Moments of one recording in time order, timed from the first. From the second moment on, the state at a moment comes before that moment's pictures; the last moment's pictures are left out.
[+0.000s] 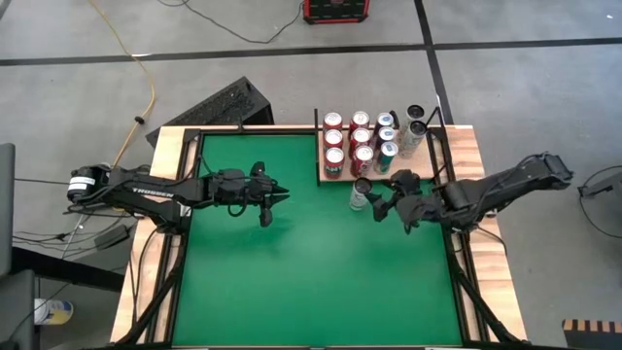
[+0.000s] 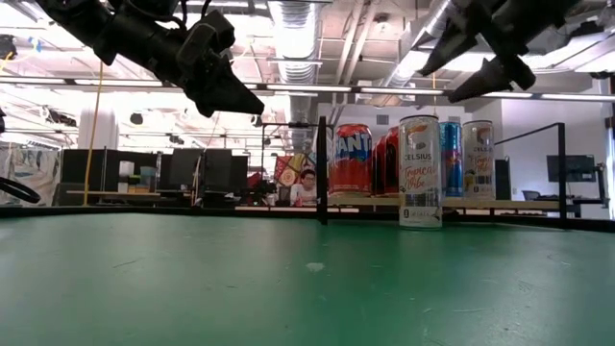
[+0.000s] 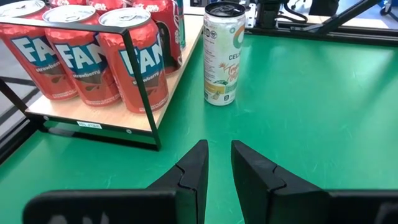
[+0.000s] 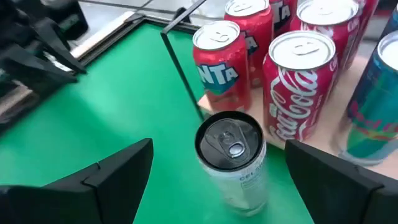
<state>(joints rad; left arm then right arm) 0.11 1.18 0.55 0.33 -0.12 -0.04 0.27 1.02 0.78 -0.51 0.79 0.95</state>
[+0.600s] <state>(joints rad) 0.11 1.18 0.55 0.34 -0.18 -0.05 0.28 1.31 0.79 -0.36 0.98 0.92</state>
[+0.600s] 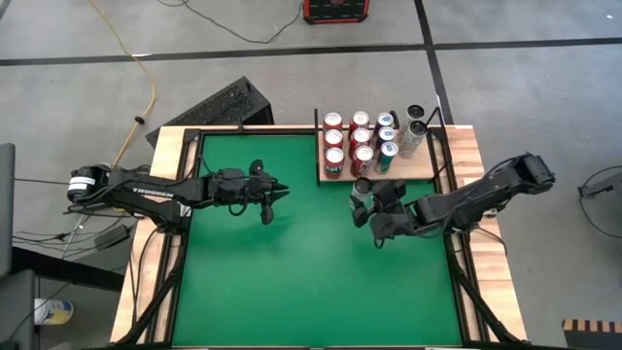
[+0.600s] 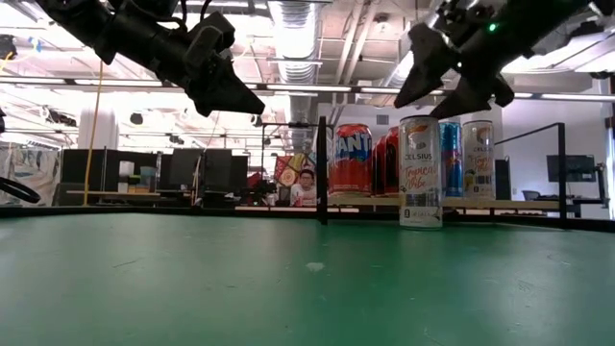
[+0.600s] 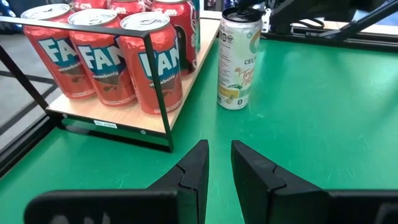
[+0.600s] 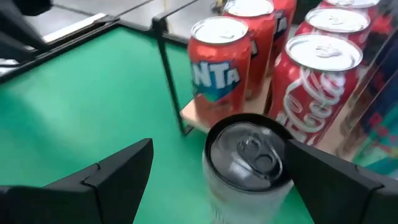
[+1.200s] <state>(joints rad) 0.12 1.18 0.55 0.34 -0.18 -0.04 0.31 1.39 0.80 -0.31 1.12 0.90</state>
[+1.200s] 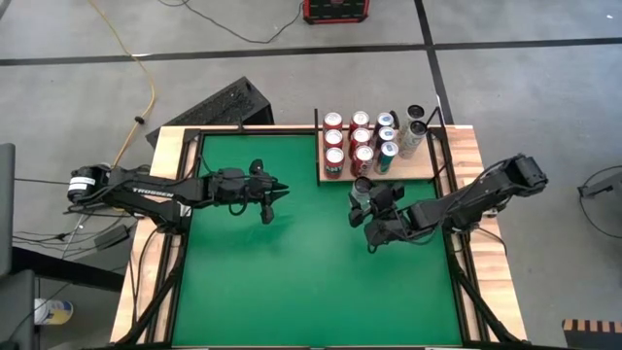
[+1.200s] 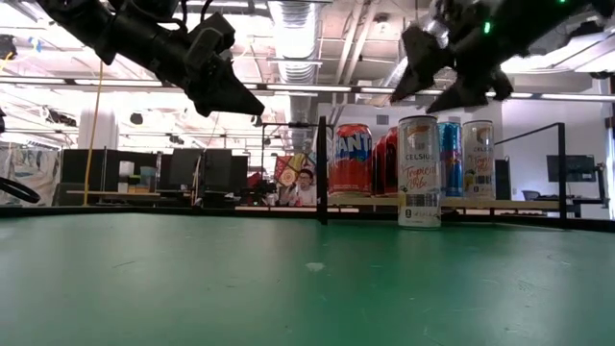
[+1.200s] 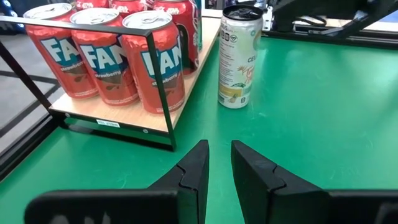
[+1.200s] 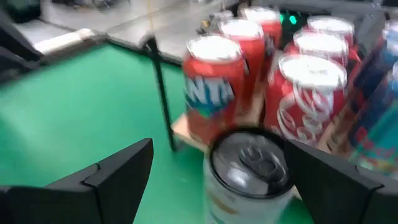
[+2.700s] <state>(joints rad) 0.13 1.18 0.55 0.33 -0.16 -0.05 0.34 1.43 0.82 -0.40 1.26 1.02</state>
